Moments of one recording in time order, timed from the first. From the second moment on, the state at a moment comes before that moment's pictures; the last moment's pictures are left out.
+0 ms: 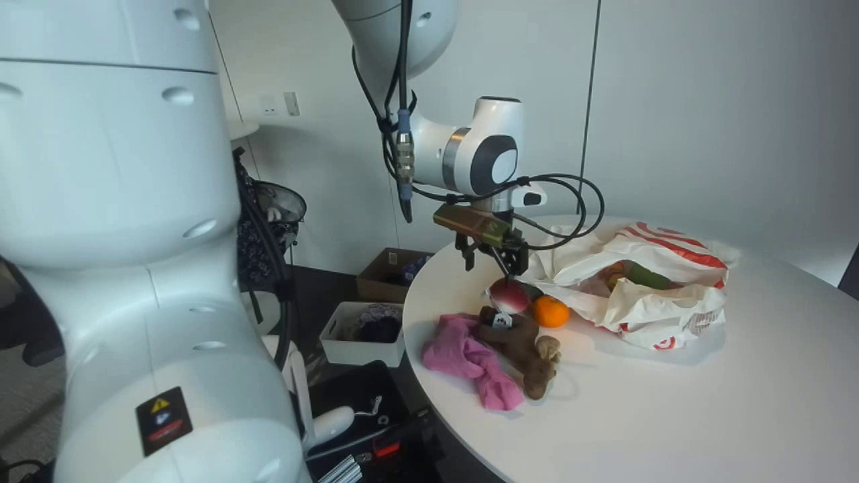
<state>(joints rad) 0.29 0.15 0.28 -2.36 0.04 2.54 0.08</state>
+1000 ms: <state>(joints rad) 0.48 0.30 0.04 -2.36 -0.71 2.81 0.44</state>
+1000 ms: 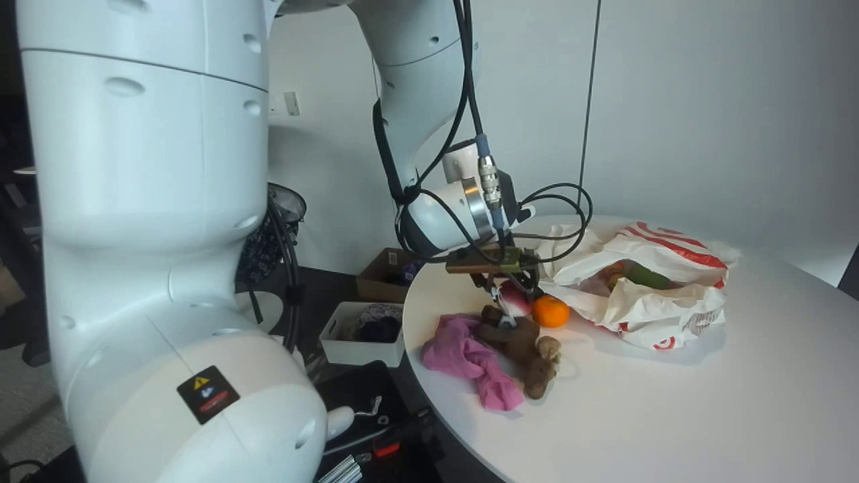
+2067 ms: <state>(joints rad) 0.42 0.21 0.04 -2.36 -0.59 2.48 0.50</state>
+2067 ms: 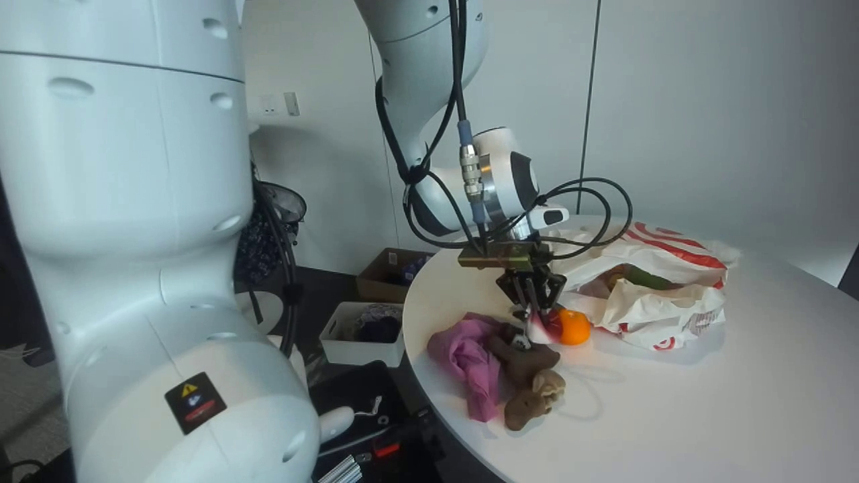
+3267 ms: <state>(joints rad) 0.25 0.04 0.16 -2.31 -0.92 2.26 0.66</state>
